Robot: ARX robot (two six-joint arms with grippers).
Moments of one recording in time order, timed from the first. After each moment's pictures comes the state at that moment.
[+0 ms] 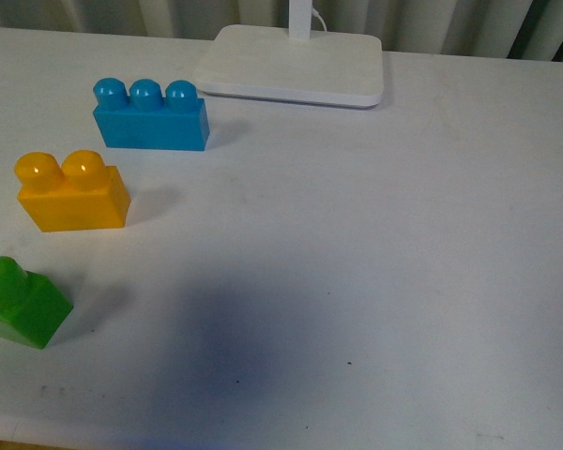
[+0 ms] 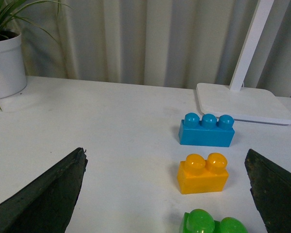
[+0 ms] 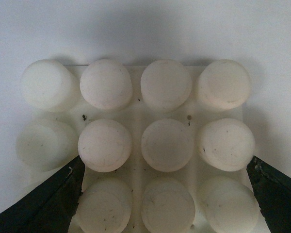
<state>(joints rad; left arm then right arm) 0.00 0.00 0.01 0.00 0.00 0.00 -0.49 1.64 0.77 -0.11 -0.27 -0.37</state>
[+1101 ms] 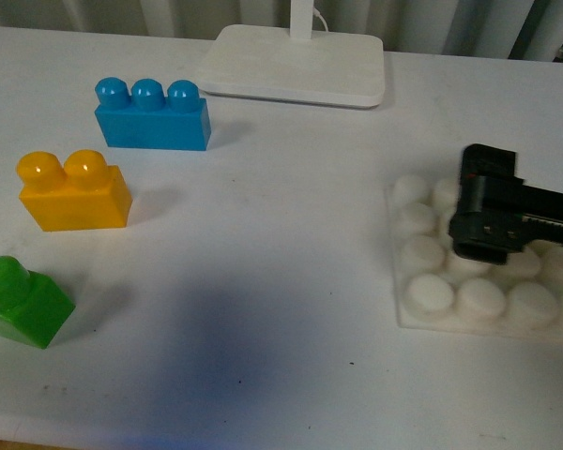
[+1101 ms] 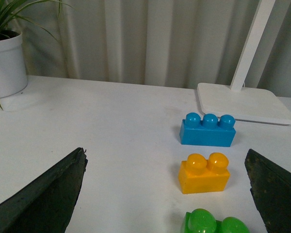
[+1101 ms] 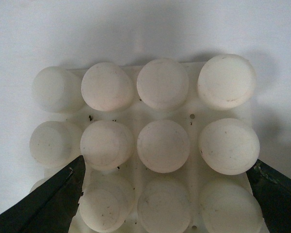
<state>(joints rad) 0.00 0.00 0.01 0.00 0.00 0.00 0.41 1.54 0.67 -0.07 0.08 0.47</state>
